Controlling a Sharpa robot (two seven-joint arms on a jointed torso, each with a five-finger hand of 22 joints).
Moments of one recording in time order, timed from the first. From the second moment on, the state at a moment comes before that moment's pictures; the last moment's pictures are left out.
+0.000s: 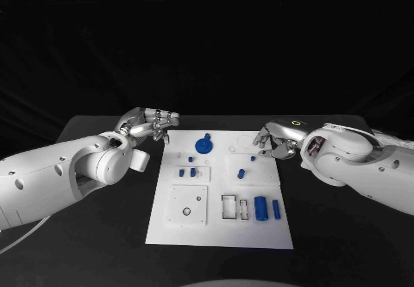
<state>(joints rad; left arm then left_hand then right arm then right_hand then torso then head) 1.22 -0.88 -0.02 1.49 -0.16 -0.30 0.30 1.34 -0.18 0.47 0.08 0.05 1.05 0.16 0.11 0.07 1.14 0.09 0.20 0.11 1.29 0.00 1.17 0.76 0.16 1.27 0.11 0.66 0.71 1.18 -0.94 0.04 1.58 -1.68 -0.19 -0.11 1.42 -0.14 0.32 0.07 0.19 1.09 0.14 0.07 0.08 1.13 0.07 0.08 0.28 1.47 -0.02 1.35 1.29 0.09 1.40 0.08 1.26 1.03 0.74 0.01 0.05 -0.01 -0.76</state>
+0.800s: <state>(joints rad) 1.22 -0.91 -0.02 1.56 0.08 -0.31 0.38 1.34 -0.18 0.46 0.07 0.05 1.05 0.16 0.11 0.07 1.13 0.09 0.23 0.12 1.28 0.01 1.16 0.75 0.16 1.27 0.11 0.64 0.70 1.16 -0.88 0.04 1.60 -1.85 -0.07 -0.17 1.41 -0.15 0.40 0.06 0.14 1.11 0.13 0.07 0.08 1.13 0.07 0.07 0.18 1.47 -0.02 1.35 1.27 0.09 1.40 0.08 1.25 1.02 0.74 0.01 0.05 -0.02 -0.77</state>
